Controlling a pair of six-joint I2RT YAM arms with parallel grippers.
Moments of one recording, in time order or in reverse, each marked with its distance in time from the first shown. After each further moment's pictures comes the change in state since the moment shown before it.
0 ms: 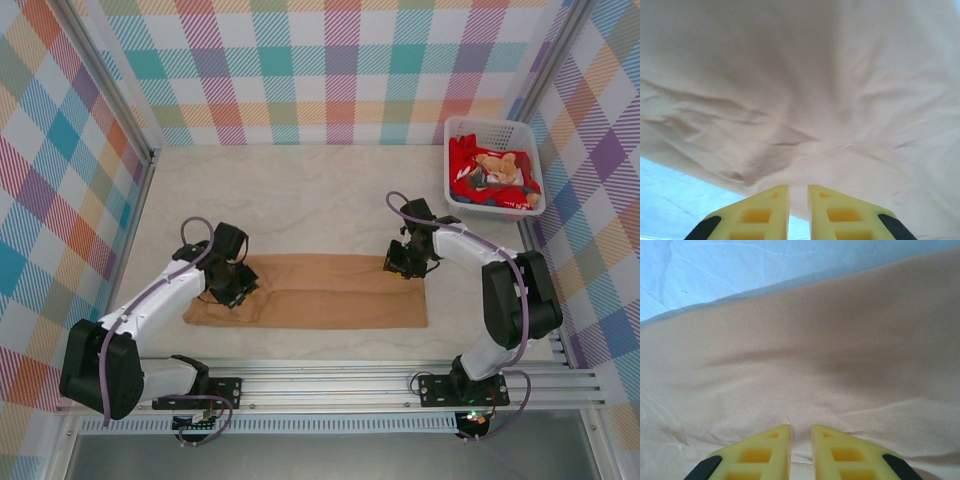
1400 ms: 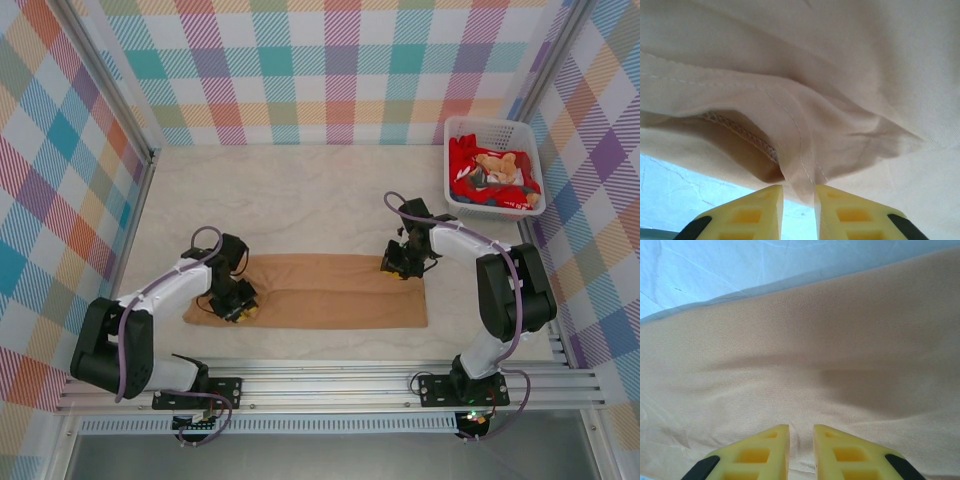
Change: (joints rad) left arm 0.035 0.081 -0.097 -0.035 0.081 0.157; right arm -0.003 0.051 0.019 0.000 -0.044 0.001
